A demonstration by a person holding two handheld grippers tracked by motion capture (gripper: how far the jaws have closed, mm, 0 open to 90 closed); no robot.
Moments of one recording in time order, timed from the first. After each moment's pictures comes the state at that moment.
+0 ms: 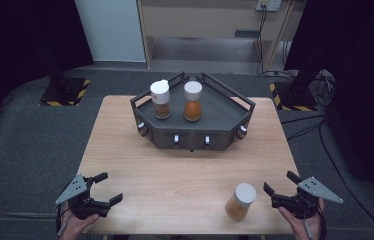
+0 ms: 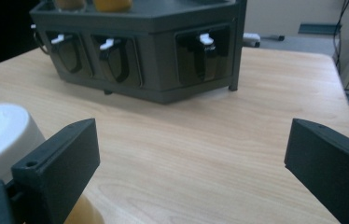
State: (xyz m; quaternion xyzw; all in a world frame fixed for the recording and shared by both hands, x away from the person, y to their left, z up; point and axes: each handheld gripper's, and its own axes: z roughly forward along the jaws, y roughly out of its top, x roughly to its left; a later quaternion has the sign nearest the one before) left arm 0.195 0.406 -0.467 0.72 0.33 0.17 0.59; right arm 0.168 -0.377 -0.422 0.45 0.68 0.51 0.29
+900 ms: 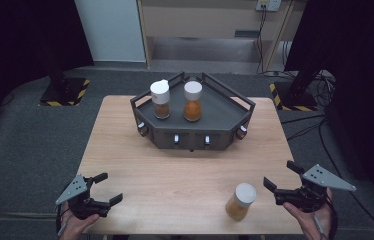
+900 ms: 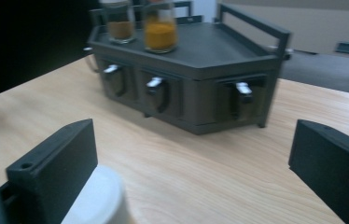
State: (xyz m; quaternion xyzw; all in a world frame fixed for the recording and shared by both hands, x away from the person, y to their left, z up) left arm 0.195 0.406 -0.467 0.72 0.33 0.17 0.59; right arm 0.175 -0.377 -0.350 0.39 0.71 0.53 0.25
